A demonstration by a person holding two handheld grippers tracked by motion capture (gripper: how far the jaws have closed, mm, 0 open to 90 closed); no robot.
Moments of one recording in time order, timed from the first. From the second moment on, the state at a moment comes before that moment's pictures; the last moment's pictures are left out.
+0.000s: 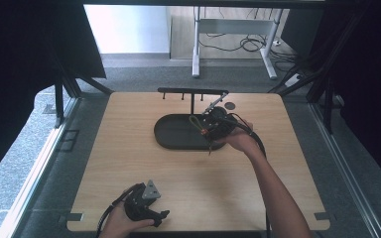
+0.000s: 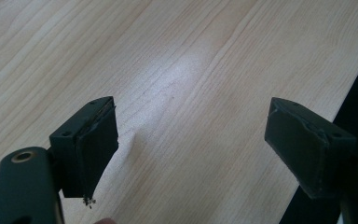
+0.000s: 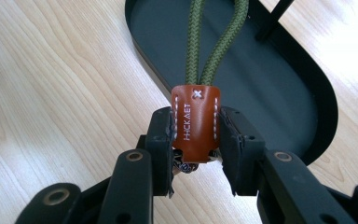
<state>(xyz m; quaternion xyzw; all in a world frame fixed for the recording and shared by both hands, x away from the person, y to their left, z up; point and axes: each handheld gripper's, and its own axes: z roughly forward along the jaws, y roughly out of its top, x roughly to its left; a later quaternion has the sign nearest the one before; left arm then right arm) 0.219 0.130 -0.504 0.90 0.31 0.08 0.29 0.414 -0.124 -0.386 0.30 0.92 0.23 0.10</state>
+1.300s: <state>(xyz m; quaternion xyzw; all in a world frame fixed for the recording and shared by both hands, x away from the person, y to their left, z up) 0.219 0.131 -0.503 0.90 0.30 0.08 0.29 0.434 -0.127 -0.393 0.33 0.91 0.23 0.10</state>
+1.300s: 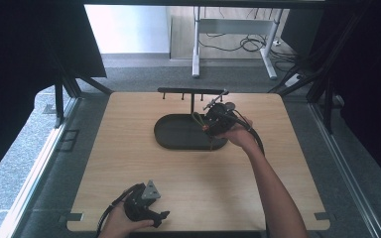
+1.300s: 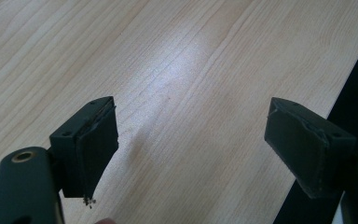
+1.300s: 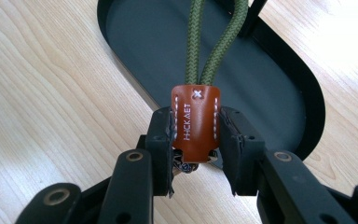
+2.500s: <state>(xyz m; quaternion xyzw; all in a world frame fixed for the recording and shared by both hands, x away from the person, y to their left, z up) 0.218 0.133 -0.500 0.90 0.31 0.08 0.30 0.479 -0.141 -0.410 0.38 0.89 0.23 0.10</state>
